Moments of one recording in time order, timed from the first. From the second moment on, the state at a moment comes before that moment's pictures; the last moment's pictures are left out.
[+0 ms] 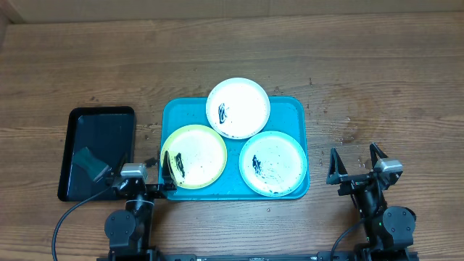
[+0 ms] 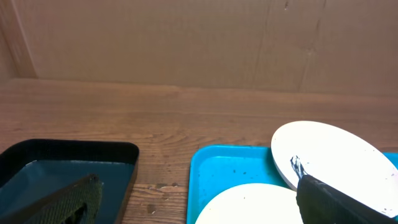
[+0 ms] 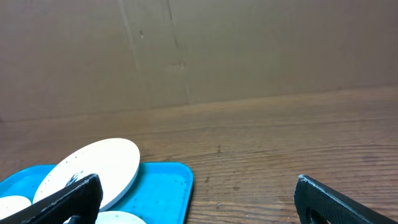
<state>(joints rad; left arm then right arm) 0.07 0.02 0.01 -0.07 0.07 -0.07 0.09 0.01 0.02 -0.03 -0.08 0.17</state>
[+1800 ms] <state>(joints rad) 0.07 0.02 0.01 -0.01 0.07 -0.07 0.09 0.01 0.02 -0.03 -0.08 0.17</state>
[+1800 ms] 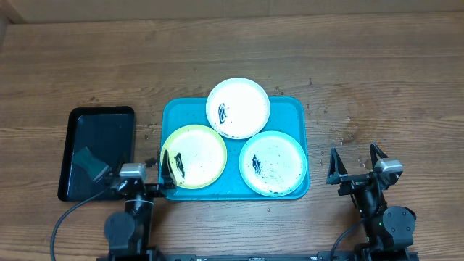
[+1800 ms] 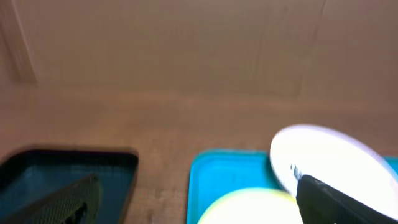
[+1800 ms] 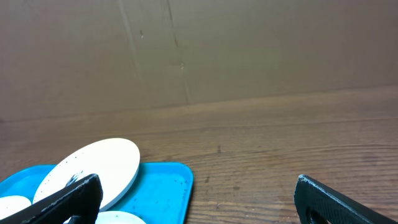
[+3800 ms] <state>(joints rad) 0.59 1.43 0.98 -0.76 -0.02 -0.45 0.09 0.01 0.02 -0.03 -0.08 0.17</state>
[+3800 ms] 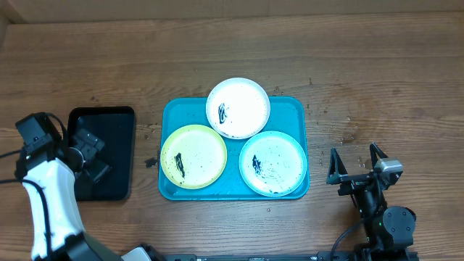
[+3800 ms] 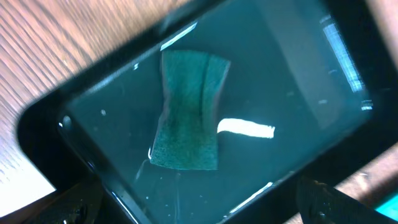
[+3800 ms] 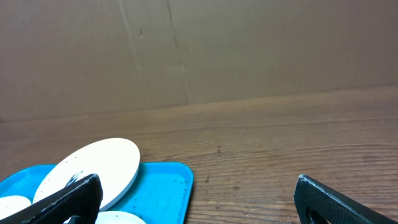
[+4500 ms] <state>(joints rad) 0.59 1.73 0.98 -0.68 0.02 -0.45 0.09 0.01 0.02 -0.03 -0.08 0.17</state>
